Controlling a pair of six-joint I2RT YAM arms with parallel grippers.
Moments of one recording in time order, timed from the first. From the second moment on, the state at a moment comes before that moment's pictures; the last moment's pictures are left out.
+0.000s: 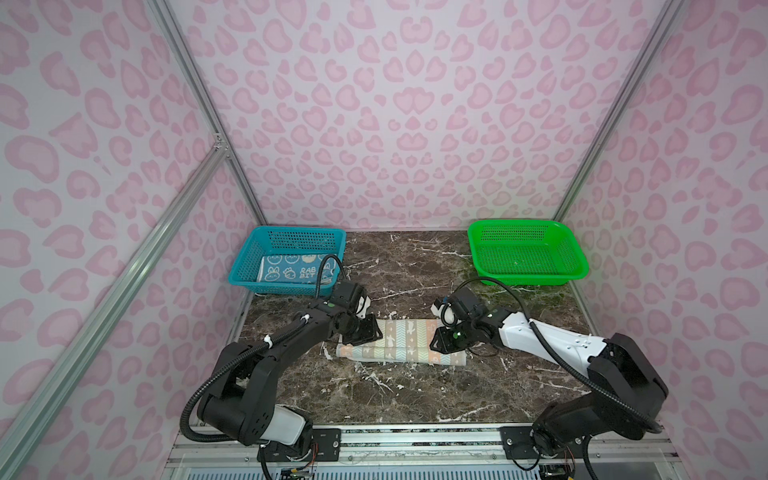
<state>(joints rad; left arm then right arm) -0.45 1.47 0.82 -0.57 0.41 -0.56 0.69 1.53 0.88 -0.52 -0.36 0.47</state>
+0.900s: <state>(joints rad) -0.32 1.31 0.85 -0.69 0.15 -0.53 0.75 1.41 0.91 -0.58 -0.09 0.30</state>
